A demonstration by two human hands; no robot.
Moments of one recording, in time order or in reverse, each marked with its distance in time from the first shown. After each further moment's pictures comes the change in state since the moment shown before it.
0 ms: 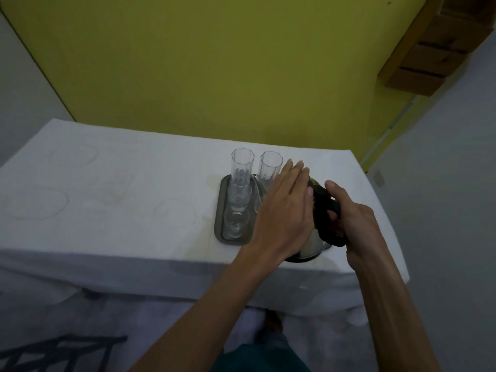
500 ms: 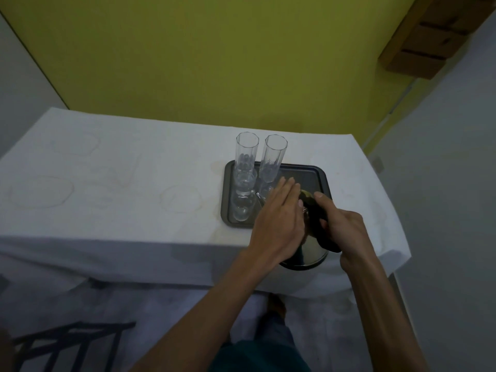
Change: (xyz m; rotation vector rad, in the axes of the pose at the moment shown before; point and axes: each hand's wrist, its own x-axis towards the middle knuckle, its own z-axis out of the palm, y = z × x) left_hand -0.055 -0.032 0.011 -0.013 -0.141 -0.079; right_hand -0.024 0.052 0.012 -0.178 0.045 0.054
